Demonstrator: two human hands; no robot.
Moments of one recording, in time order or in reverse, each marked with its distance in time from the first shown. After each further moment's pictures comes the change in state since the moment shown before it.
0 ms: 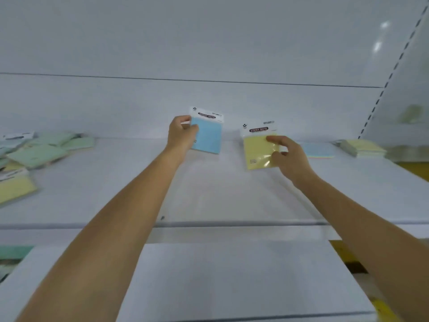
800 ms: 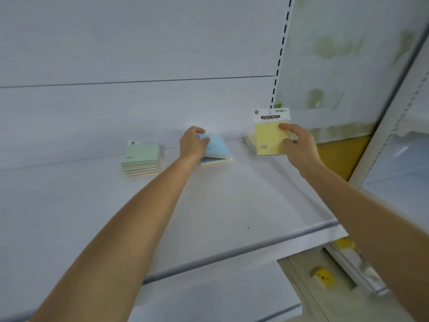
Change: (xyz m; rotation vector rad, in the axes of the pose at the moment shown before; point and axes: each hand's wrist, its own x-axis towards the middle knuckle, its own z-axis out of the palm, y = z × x) left_hand -0.022 -0.021 0.312 0.422 -0.280 0.163; right_hand 0.075 0.140 -0.229 -0.052 0.307 0.148
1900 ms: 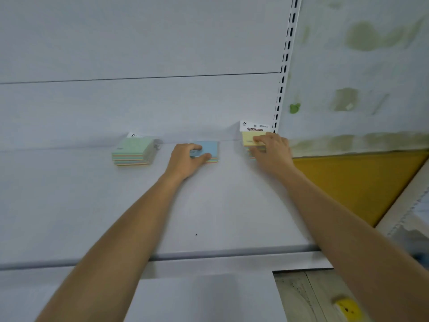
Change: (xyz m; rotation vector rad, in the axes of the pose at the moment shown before) left_hand -0.030 -0.010 0.032 0.323 0.057 -0.022; right_hand 0.058 0.048 0.027 -0.406 -0.327 -0.256
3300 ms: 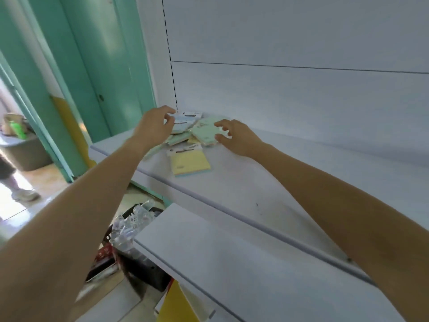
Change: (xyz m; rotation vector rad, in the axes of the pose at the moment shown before) left_hand -0.114 -0.443 -0.545 0.436 0.411 -0.324; right_hand -0.109 -0.638 0.337 0.165 -0.532 -0.837
